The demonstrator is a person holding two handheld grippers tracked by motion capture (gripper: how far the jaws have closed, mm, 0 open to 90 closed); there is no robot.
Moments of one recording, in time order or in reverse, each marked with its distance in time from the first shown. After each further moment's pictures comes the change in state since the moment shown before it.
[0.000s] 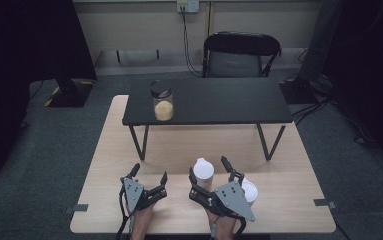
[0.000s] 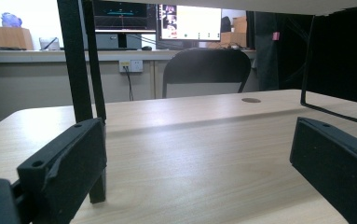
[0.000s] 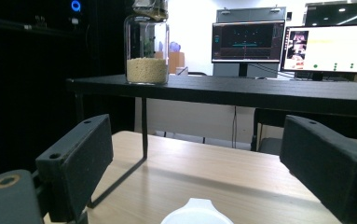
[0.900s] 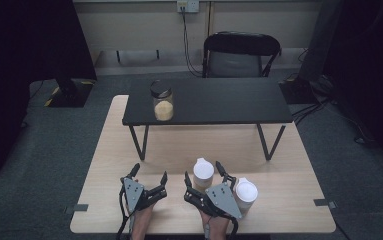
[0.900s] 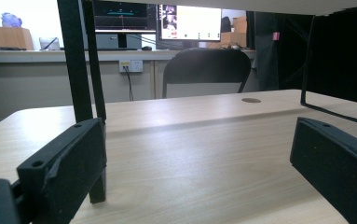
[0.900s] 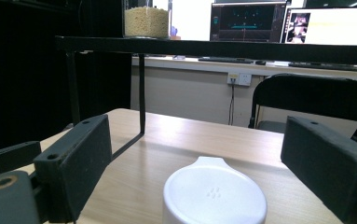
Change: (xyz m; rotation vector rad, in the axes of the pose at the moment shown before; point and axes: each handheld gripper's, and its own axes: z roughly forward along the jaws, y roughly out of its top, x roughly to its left) left arm 0.000 0.000 0.000 0.000 0.000 0.000; right arm 0.010 -0.036 0.011 0.065 -0.024 -0.040
